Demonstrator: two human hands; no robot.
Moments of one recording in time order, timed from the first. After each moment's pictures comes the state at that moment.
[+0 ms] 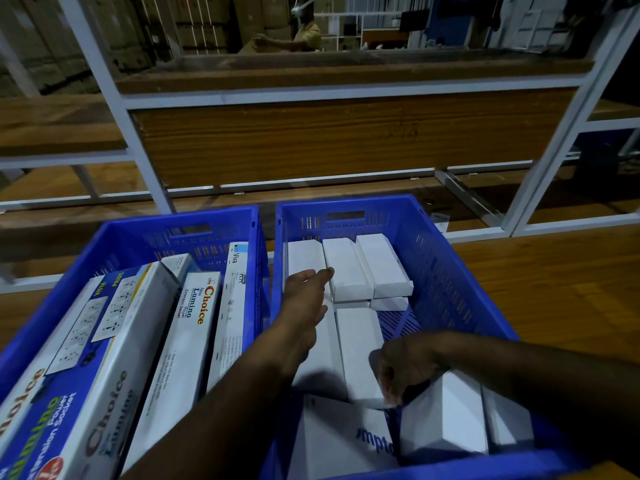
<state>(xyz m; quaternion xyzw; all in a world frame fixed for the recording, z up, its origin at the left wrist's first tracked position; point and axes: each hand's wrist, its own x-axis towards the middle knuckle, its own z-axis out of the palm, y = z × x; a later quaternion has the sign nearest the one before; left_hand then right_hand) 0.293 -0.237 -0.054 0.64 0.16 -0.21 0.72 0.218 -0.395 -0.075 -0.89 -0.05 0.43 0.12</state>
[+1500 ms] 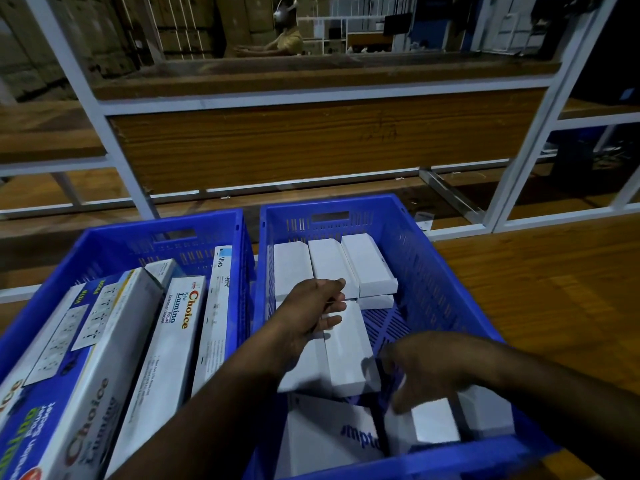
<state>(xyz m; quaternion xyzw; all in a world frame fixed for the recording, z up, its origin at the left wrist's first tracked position) 0.282 -0.243 -0.062 0.69 0.02 -0.32 0.65 0.155 -0.388 0.005 -0.92 -0.02 0.38 0.04</state>
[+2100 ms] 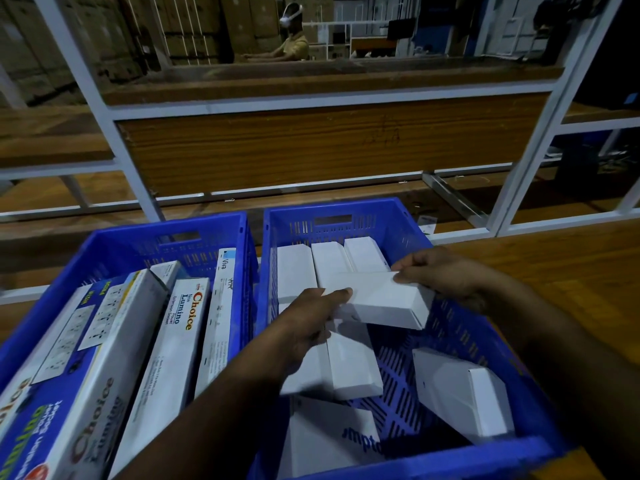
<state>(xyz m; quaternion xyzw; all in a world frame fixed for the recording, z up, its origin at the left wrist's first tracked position) 0.286 -0.241 -0.074 0.69 0.00 -0.34 0.63 0.213 -0.453 0.018 -0.83 0.20 0.10 0.51</state>
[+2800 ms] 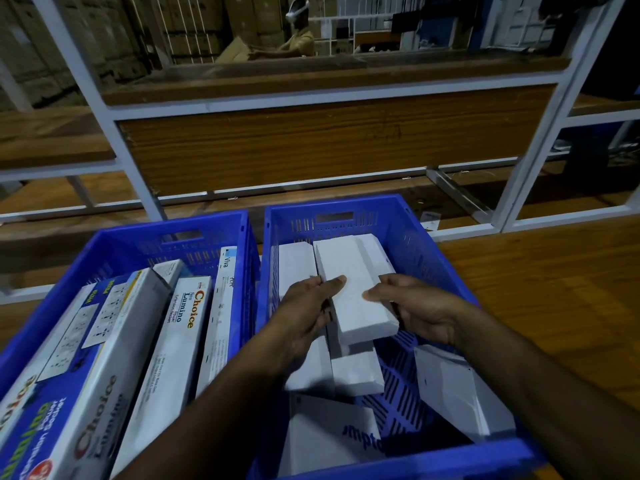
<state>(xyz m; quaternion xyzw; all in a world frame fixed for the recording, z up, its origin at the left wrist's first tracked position) 0.278 -0.242 -0.058 0.60 0.03 -0.29 0.74 0.212 -0.418 -0.031 -0.64 0.19 0.14 0.73</state>
